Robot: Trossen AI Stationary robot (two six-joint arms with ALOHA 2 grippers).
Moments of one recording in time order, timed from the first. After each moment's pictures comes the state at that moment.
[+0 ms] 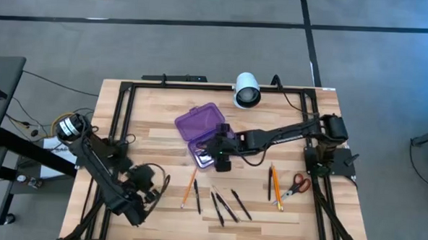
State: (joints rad) left arm -0.89 1.64 1.11 -1.41 -0.52 -1.75; right arm 0.11 1.86 1.34 -0.44 0.32 -0.22
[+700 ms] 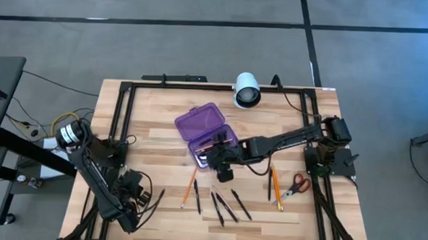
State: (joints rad) left arm -1.00 1.71 1.04 -1.36 -0.23 -2.09; right arm 0.19 1.84 1.34 -0.41 0.27 -0.30
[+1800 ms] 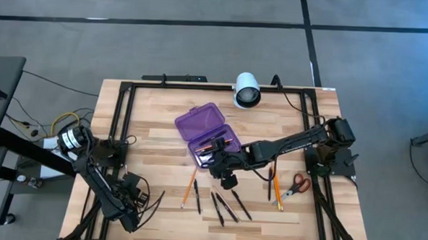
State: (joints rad) left arm -1.02 1.77 0.92 -1.16 -0.06 -2.17; right arm 0.24 1.81 1.34 -0.41 0.23 -0.38
